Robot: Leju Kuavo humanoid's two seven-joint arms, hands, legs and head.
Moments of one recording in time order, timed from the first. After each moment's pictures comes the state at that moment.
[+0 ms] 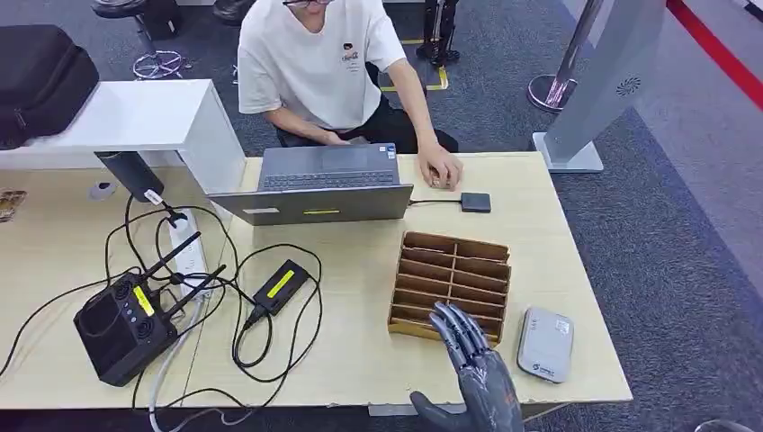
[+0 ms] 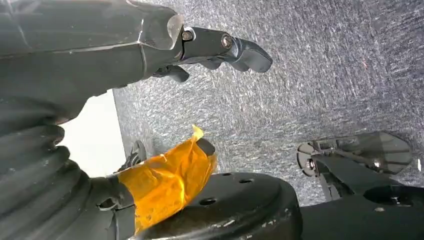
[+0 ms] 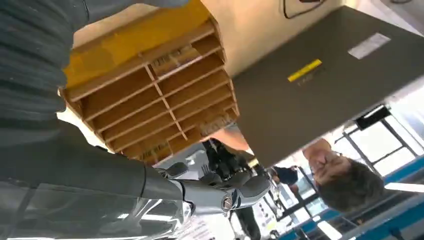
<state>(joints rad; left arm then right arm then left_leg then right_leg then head) -0.08 -0.23 1.11 -0.21 -1.38 0.21 0.05 0.12 -0.25 0.79 -1.64 0.85 -0.65 -0.20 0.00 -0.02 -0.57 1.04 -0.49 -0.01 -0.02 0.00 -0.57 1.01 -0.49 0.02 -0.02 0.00</state>
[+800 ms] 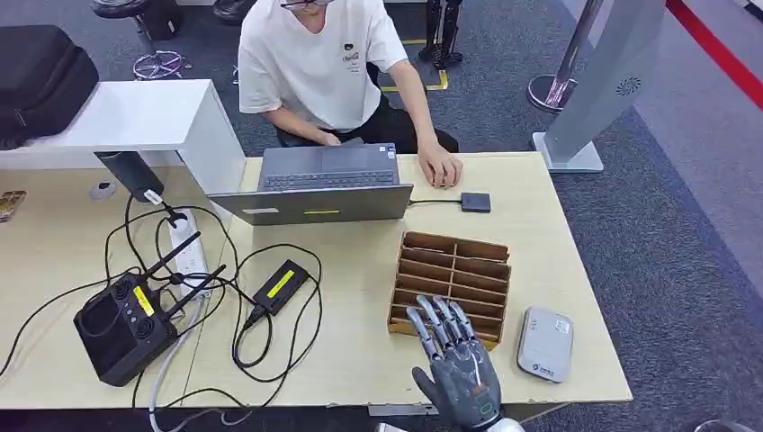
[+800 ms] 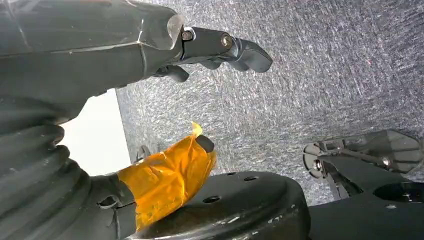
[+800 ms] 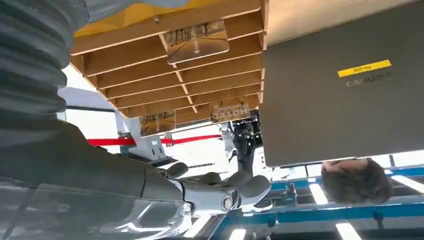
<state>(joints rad) -0.08 -0.23 1.10 -0.21 -1.41 0.20 0.07 0.08 -0.11 0.70 -1.43 1.39 -0.69 -0.05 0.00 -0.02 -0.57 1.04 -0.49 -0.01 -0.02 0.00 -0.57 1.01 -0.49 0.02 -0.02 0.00</state>
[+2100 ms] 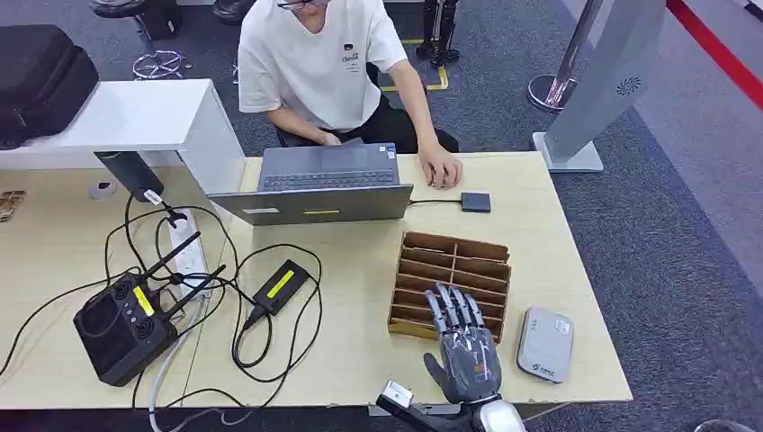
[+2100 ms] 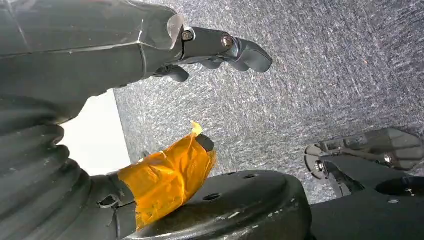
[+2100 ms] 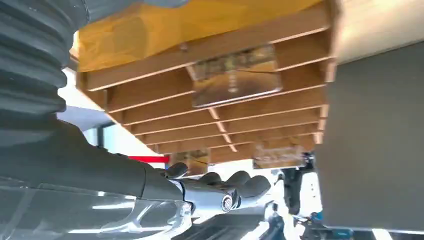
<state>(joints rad) -0.08 -0.23 1.08 -0.21 -1.43 0.18 0.07 0.02 -0.03 0.61 -1.24 1.38 -0.69 0.03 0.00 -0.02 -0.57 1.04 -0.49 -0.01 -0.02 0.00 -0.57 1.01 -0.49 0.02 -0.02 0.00</state>
